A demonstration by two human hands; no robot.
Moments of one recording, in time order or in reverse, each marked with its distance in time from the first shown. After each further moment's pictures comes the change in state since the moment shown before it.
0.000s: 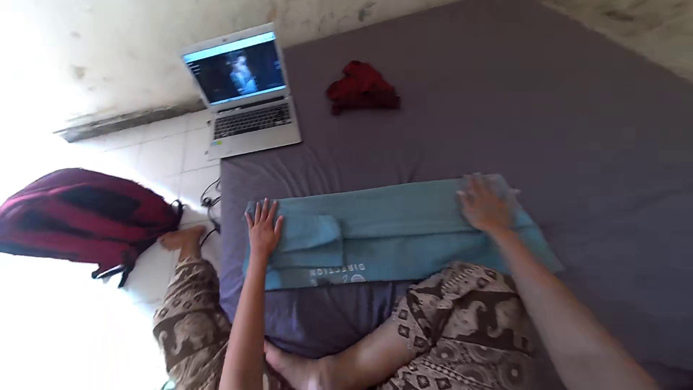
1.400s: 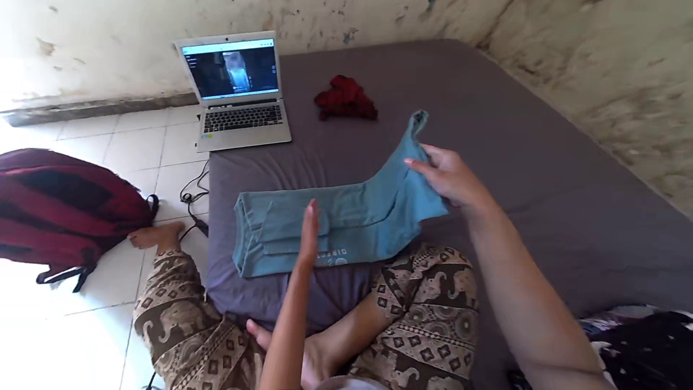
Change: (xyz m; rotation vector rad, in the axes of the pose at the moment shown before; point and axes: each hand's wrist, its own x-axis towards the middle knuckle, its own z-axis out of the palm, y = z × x) left_hand -0.068 0.152 -0.013 -1.499 -0.085 -0.074; right_hand -0.081 -0.255 -0.225 0.734 -0.135 0.004
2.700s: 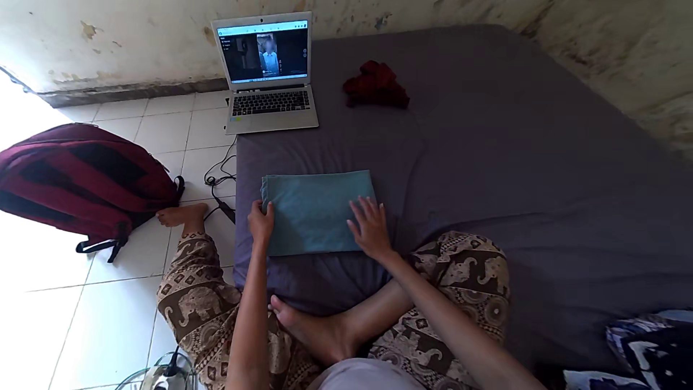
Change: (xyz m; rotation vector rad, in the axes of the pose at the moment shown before) left_hand 0.004 0.008 -0.179 0.881 0.458 -0.129; right_hand -0.049 0.154 0.210 -0.541 0.000 -0.453
